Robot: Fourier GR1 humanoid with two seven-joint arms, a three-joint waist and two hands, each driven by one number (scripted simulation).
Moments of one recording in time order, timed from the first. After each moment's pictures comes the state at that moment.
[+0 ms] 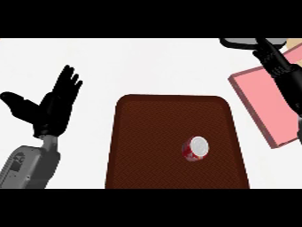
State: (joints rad) left arm -0.27 0.27 -0.13 -1.42 0.42 0.25 0.08; right arm -0.41 -0.57 0.14 -1.41 -0.23 0.08 -0.09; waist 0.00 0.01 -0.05
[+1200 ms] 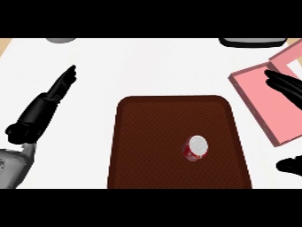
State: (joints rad) left arm -0.24 0.49 -0.24 -1.50 0.13 0.03 -0.10; right arm -0.15 -0.86 0.13 -1.92 0.13 0.18 -0.14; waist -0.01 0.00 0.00
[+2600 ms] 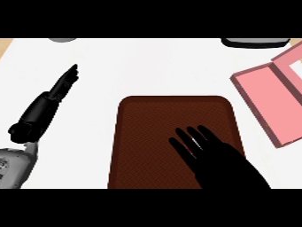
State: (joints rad) left arm -0.24 0.42 -0.17 -1.50 0.04 -0.04 -0.09; right arm -0.38 -0.48 0.72 -2.15 0.52 0.65 0.83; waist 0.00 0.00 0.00
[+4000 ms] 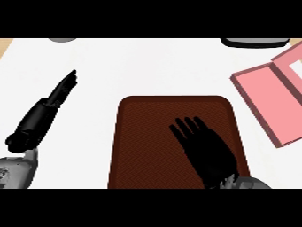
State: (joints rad) left arm -0.18 0.31 -0.06 -1.56 -0.08 -0.15 -0.09; right arm -0.28 -0.31 0.67 -1.82 0.95 0.62 0.52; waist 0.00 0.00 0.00
